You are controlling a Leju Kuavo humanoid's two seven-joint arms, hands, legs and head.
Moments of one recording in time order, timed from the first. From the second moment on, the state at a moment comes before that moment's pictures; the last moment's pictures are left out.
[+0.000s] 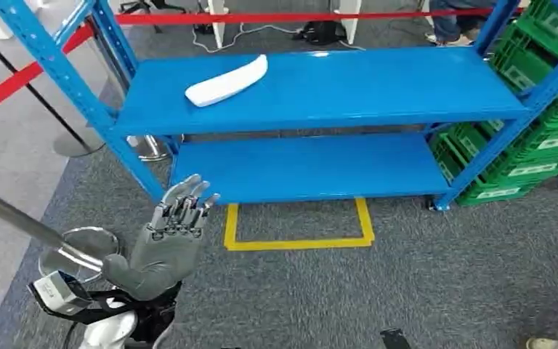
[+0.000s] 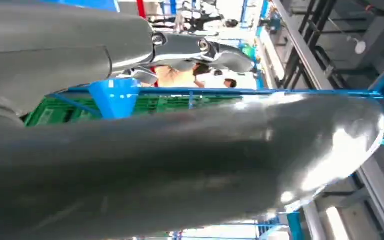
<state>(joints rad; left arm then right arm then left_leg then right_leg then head) 0.09 -0.24 -0.39 -1.71 -0.02 -0.41 -0.65 -0.09 0.19 -1.16 -0.30 1.36 -0.28 -0.22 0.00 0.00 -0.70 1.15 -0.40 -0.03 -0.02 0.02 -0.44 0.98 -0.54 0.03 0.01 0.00</state>
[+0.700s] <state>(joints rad) 0.09 -0.24 -0.38 -1.71 -0.02 -0.41 -0.65 -0.10 0.19 -1.16 -0.30 1.36 -0.29 -0.22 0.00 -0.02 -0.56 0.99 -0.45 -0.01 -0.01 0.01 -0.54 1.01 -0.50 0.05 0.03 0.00</state>
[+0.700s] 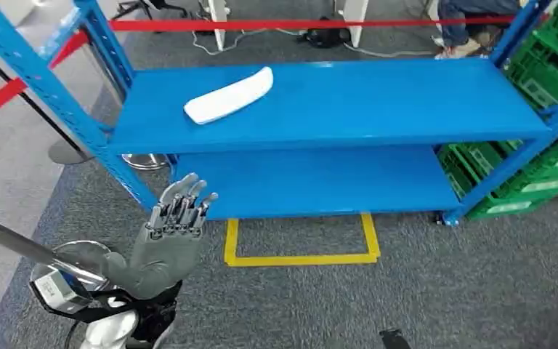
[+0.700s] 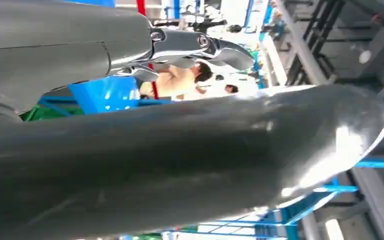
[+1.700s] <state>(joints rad) 0.09 -0.24 -0.39 -1.72 -0.02 -0.39 -0.66 -0.10 0.19 -1.16 -0.30 1.37 -0.29 -0.21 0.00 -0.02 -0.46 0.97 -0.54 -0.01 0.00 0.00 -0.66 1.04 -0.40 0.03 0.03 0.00</state>
